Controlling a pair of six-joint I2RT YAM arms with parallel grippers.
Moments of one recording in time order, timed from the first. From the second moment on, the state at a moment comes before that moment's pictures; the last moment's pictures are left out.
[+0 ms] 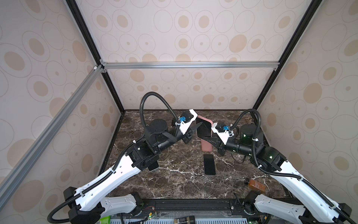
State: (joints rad) left arm -0.91 1.16 1.32 -0.15 0.03 0.24; right arm 0.69 0.97 1.14 -0.47 -0.32 -0.21
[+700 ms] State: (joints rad) left arm -0.88 1.21 1.40 -0.29 0.09 0.25; right arm 0.67 0.99 1.16 -0.54 -0.34 -0.27
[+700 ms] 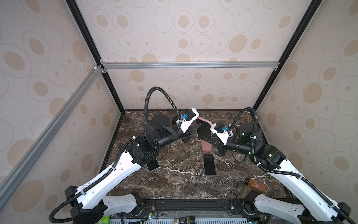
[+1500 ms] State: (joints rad) left arm -0.78 1.25 1.42 -0.33 0.38 0.24; right arm 0.67 0.99 1.16 -0.60 -0.36 -0.30
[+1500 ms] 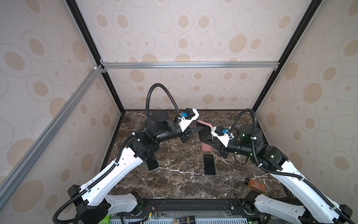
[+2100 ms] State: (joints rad) left arm -0.82 1.19 1.24 -0.15 0.28 0.16; right arm 0.71 1.00 1.09 -0.47 -0.35 -0.35
